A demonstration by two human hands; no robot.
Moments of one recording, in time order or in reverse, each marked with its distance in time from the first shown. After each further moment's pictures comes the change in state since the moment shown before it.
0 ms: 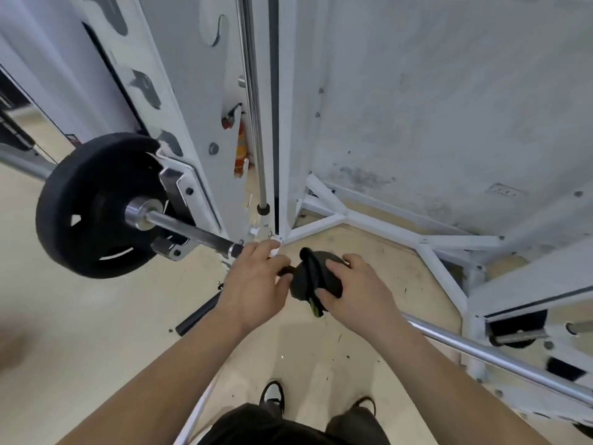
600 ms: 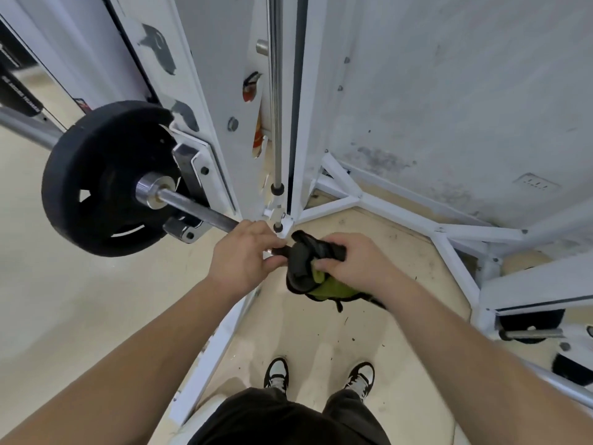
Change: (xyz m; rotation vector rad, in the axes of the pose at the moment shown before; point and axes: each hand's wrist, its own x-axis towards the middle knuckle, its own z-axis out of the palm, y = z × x) left_hand 0.020 -0.056 -0.007 -0.030 0.026 -0.071; right_hand 0.067 -0.022 0.006 0.328 -0.178 -0.028
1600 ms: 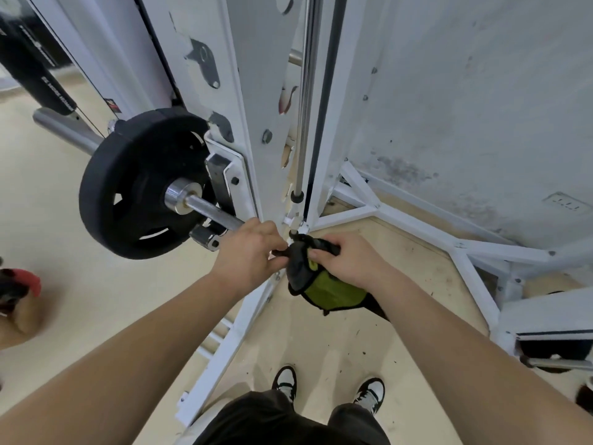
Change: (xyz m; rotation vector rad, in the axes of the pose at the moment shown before) left_hand 0.012 -0.040 -0.020 0.069 0.000 0.088; right_hand 0.049 -0.032 0.022 0.050 -0.068 -0.086
